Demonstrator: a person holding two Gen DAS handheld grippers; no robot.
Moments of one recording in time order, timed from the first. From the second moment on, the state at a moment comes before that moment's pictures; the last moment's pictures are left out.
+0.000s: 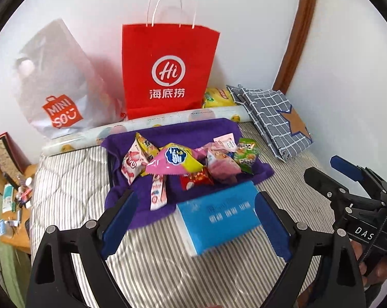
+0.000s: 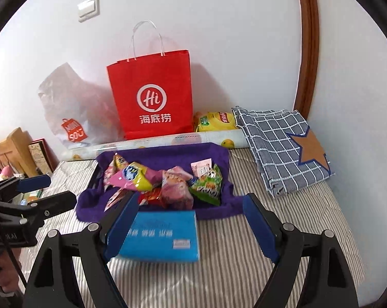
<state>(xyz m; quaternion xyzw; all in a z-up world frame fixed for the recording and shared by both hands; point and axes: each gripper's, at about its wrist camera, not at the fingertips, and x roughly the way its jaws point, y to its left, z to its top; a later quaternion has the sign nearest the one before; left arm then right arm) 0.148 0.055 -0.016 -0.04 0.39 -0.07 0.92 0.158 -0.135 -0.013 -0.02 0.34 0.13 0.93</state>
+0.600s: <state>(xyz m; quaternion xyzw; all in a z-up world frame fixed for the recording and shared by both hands) 0.051 0.024 0.009 -0.02 0.34 0.00 0.94 0.070 -0.167 0.016 -0.01 0.31 0.12 0.94</state>
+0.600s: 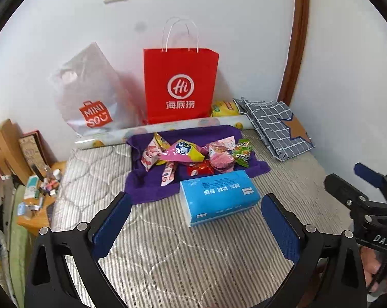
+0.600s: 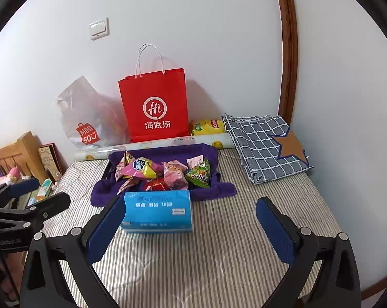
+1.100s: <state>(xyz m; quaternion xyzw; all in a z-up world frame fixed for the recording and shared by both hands) 0.029 0.013 0.009 -0.01 0.33 0.03 0.94 0.038 -0.182 0.024 0.00 0.29 0.13 0.95</state>
